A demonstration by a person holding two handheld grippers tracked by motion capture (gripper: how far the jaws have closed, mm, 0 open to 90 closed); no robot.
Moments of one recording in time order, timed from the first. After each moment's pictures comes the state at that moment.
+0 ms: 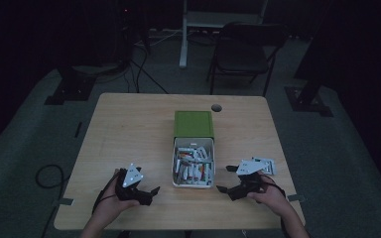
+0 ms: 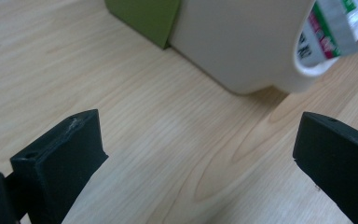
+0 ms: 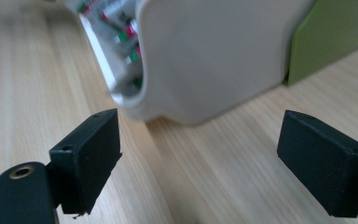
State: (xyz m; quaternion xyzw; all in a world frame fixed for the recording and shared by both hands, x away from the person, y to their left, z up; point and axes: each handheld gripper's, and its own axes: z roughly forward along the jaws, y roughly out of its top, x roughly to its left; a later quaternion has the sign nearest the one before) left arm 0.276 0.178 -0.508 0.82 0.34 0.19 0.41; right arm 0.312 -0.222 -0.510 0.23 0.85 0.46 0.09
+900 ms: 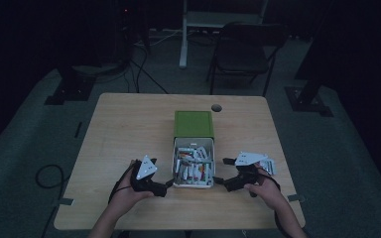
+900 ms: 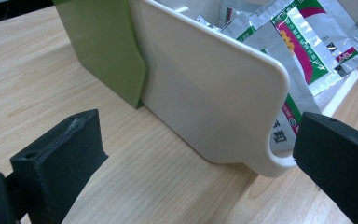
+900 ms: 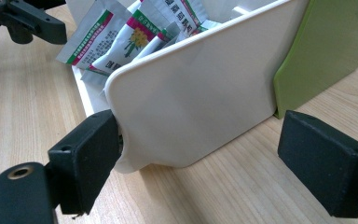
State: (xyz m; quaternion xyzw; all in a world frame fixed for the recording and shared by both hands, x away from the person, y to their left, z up) left arm 0.299 0.140 -0.501 0.81 0.31 0.19 0.45; right arm 0.331 -0.214 -0.504 0.26 0.83 0.49 0.08
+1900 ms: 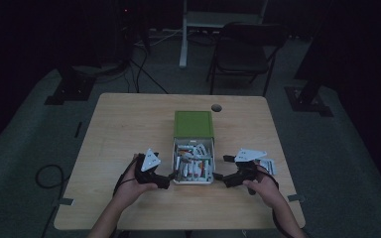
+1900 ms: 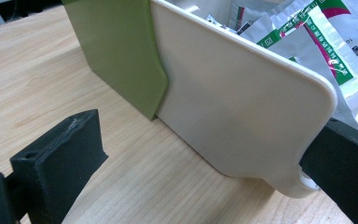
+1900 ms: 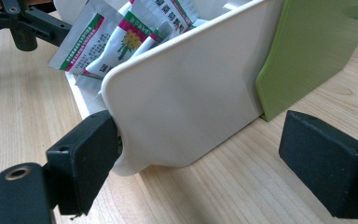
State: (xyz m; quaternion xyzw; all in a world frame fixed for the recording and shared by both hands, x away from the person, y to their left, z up) left arm 0.322 0.135 -0.503 0.81 0.32 0.20 0.44; right arm 0.342 -0.214 -0.506 0.28 0.82 0.49 0.09
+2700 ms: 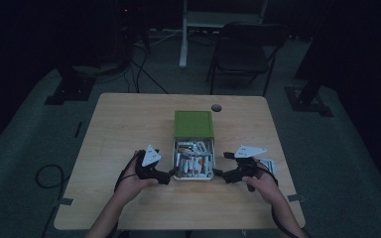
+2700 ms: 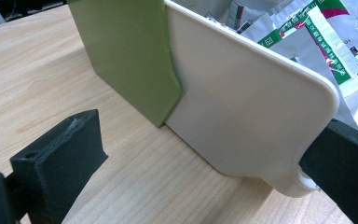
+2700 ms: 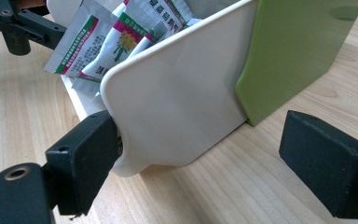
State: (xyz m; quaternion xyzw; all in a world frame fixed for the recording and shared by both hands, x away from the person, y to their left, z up) left arm 0.335 0.135 -0.503 0.81 0.33 0.20 0.44; right arm 0.353 -0.215 -0.506 0.29 0.82 0.49 0.09
